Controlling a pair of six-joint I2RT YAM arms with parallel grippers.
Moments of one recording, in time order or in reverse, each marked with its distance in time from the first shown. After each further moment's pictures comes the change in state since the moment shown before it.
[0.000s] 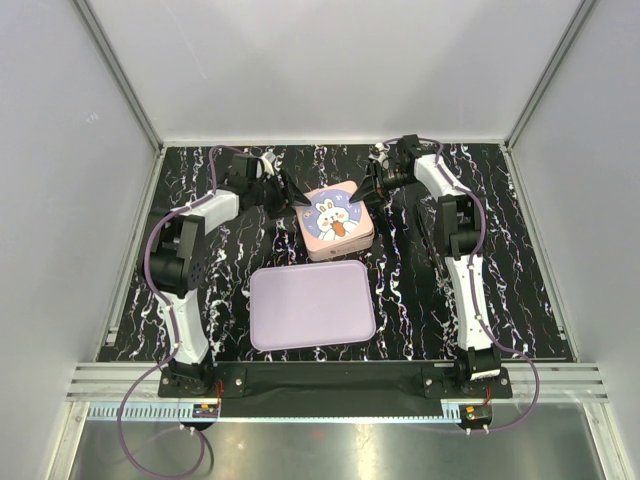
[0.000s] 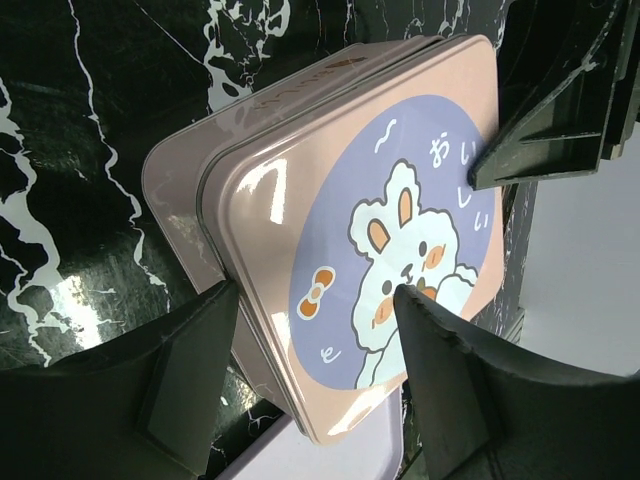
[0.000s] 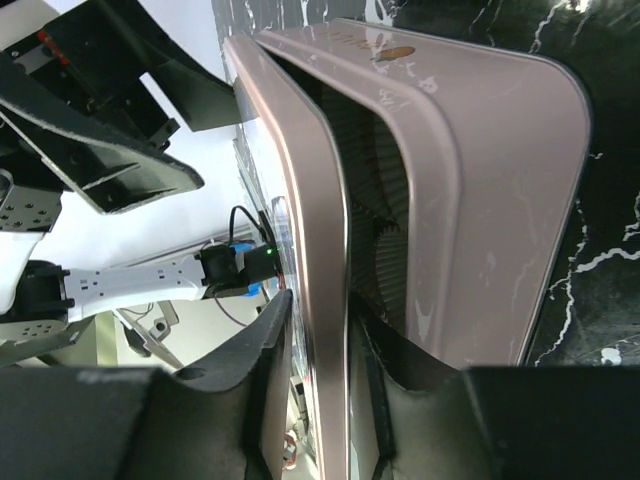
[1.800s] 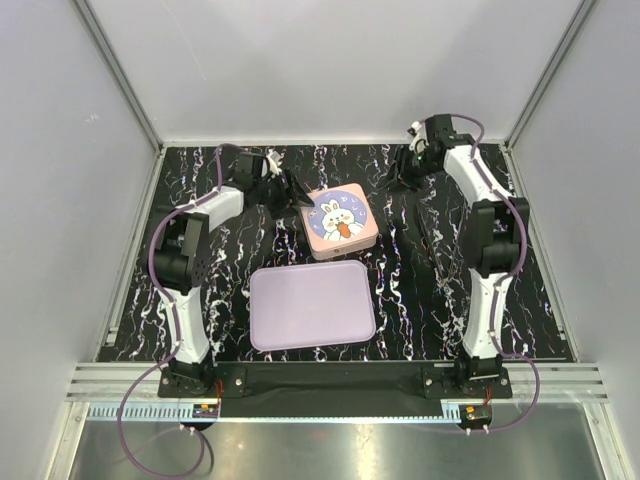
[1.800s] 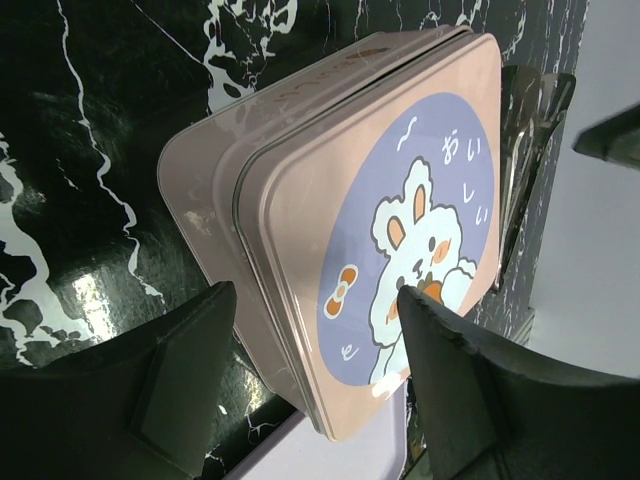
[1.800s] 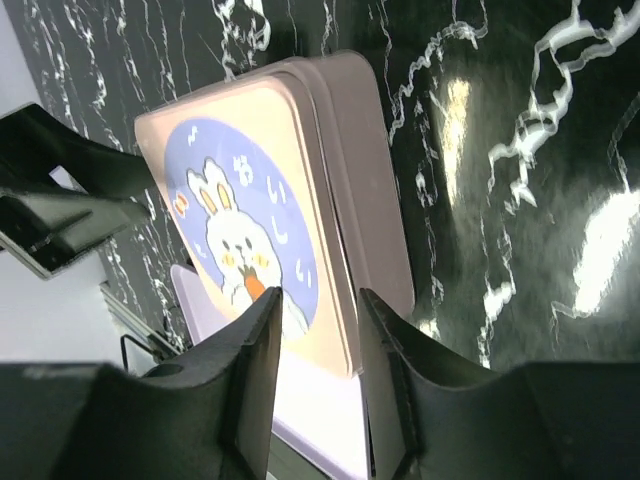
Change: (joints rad) left arm -0.020 0.039 0.052 -0.050 -0.021 0.011; right arm -0.060 -0.390 -0.295 0.090 0.536 0.081
